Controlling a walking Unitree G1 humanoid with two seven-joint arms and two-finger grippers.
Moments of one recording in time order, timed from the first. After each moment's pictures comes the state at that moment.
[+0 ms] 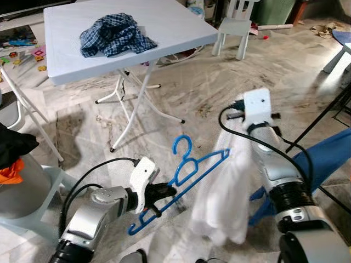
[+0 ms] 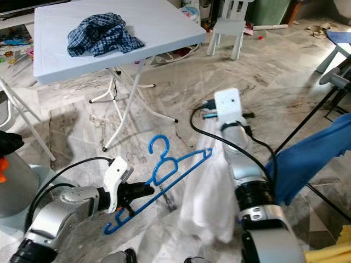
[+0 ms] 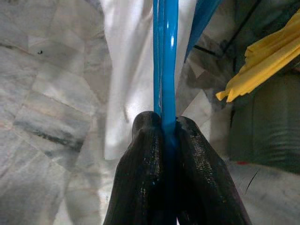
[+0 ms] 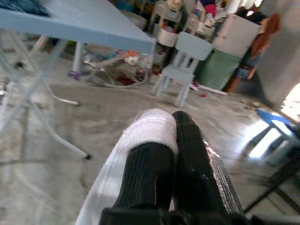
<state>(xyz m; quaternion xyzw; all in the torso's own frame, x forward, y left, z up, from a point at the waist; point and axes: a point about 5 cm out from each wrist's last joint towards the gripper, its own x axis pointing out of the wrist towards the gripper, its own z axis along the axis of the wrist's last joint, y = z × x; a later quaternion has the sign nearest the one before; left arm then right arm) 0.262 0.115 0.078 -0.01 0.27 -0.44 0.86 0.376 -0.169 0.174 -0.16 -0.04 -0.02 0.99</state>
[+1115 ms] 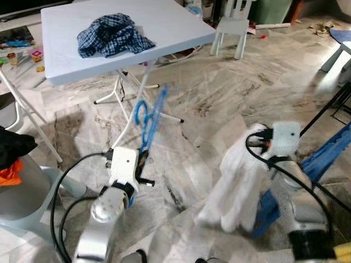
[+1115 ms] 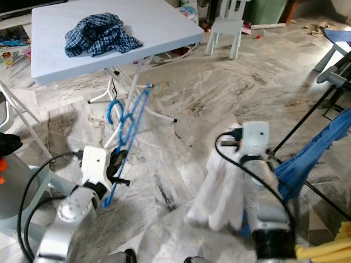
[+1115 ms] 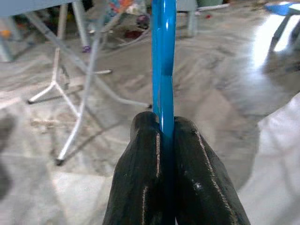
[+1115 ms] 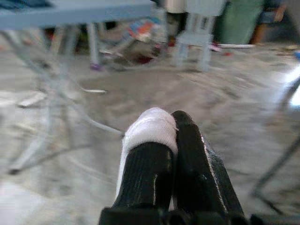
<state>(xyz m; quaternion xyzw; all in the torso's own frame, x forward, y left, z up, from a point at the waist) 0.265 0.125 0.098 0.03 0.05 -0.11 0.99 0.314 -0.187 0.140 0.00 0.01 0.01 1.00</state>
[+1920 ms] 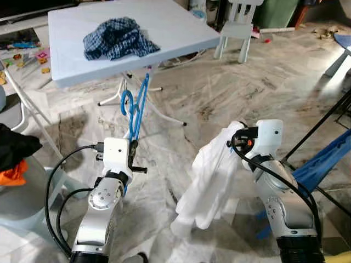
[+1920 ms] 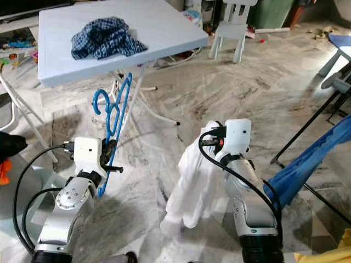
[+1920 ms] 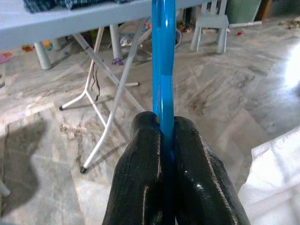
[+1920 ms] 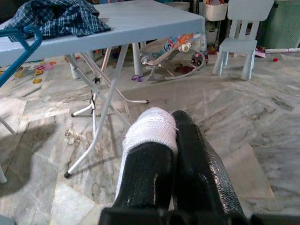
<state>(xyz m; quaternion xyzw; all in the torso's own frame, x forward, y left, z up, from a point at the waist) 0.288 0.139 0.111 0.02 0.03 -0.06 1.00 0.309 -0.155 0.148 0.04 0.00 0.08 1.00</state>
